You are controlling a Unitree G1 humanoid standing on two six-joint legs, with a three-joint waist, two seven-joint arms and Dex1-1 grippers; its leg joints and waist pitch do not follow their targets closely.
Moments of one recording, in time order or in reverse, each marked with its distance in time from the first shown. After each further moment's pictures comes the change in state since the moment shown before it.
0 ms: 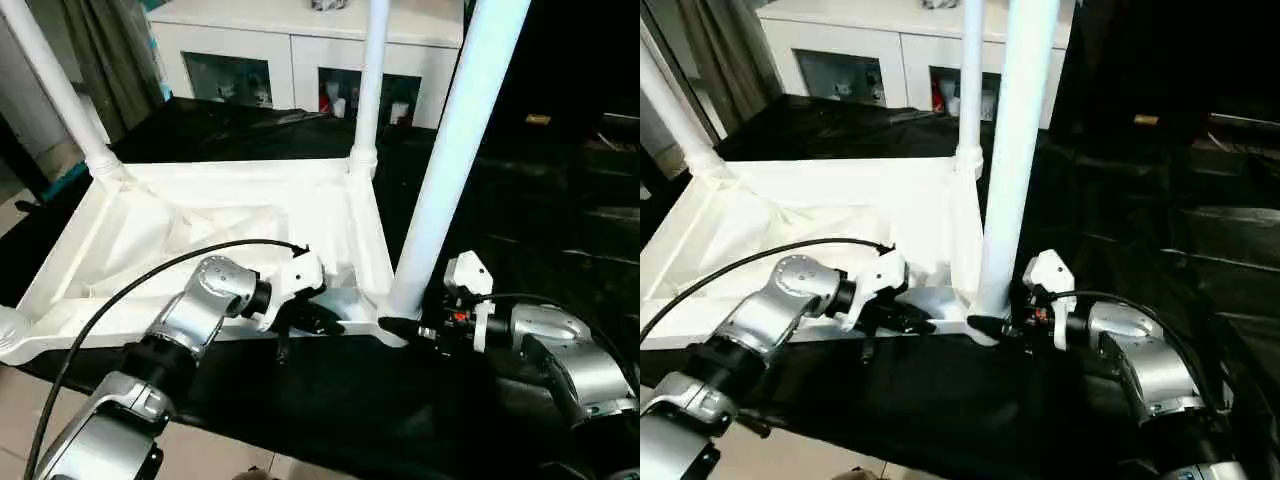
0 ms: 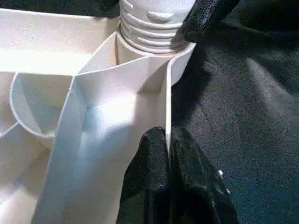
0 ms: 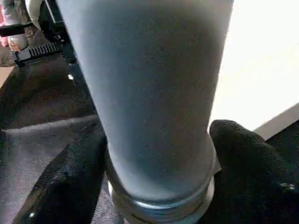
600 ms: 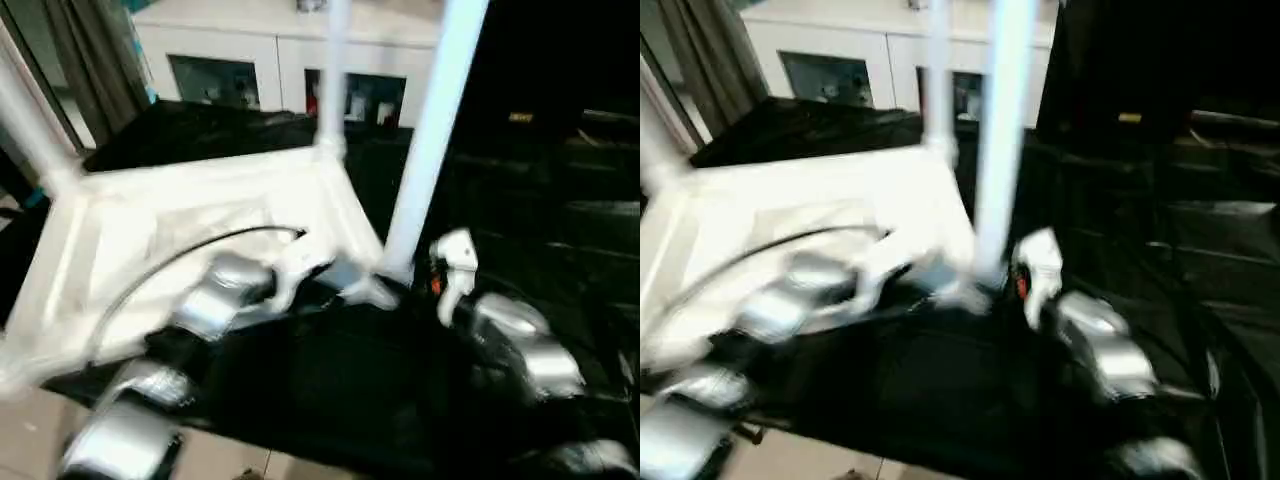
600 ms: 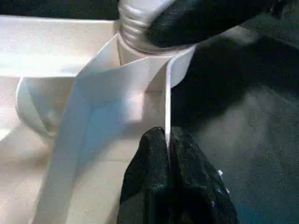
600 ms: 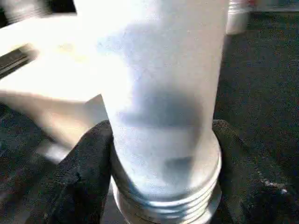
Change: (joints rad) left arm -0.105 -0.143 0.046 0.151 0.059 0.086 0.329; right arm -0.124 0.240 -0.115 0.235 -0.043 -0.057 -0.496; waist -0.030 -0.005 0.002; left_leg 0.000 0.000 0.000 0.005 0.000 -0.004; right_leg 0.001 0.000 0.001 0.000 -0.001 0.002
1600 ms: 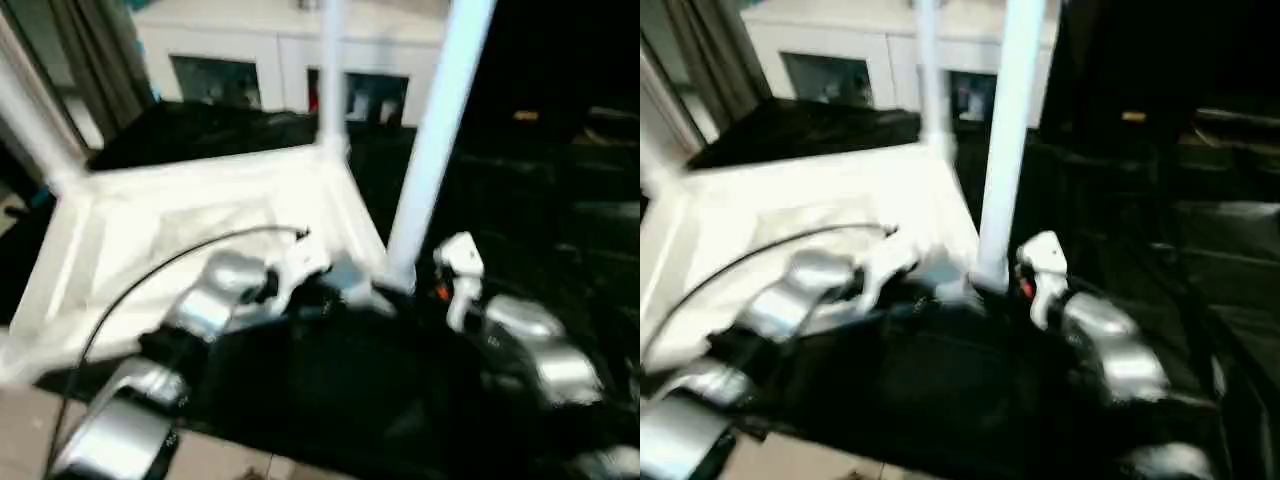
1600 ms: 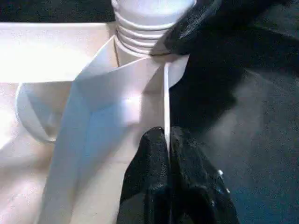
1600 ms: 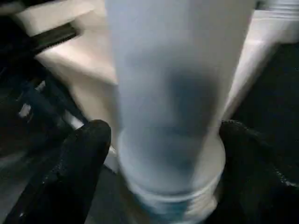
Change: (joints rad) left arm 0.056 0.100 -0.025 -0.051 -0.036 -0.119 -0.220; right arm 0.085 -0.168 0.090 -0.146 0.013 -0.007 0.312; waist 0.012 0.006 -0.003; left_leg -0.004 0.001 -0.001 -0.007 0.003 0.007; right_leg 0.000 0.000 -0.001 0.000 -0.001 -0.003
